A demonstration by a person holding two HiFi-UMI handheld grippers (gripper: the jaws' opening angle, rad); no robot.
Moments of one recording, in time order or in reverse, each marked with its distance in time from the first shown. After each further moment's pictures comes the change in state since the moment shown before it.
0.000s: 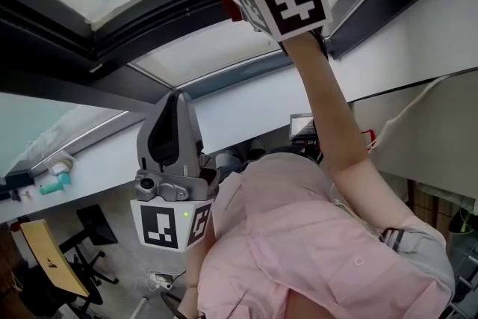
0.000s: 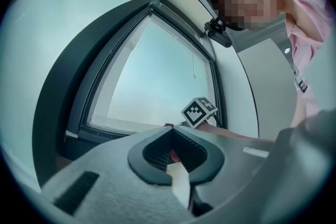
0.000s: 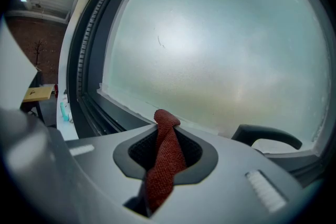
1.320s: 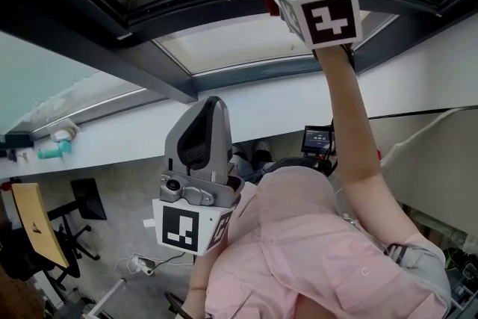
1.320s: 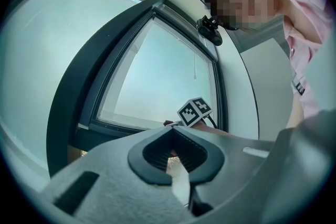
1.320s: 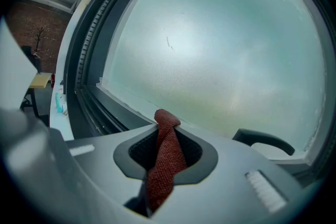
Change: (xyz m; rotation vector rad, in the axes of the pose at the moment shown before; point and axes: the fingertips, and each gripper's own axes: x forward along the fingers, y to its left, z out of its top) left arm -0.031 -0.018 -0.011 -0.016 0.008 0.055; right arm 0.000 0.003 0.000 -0.097 -0.033 -0.060
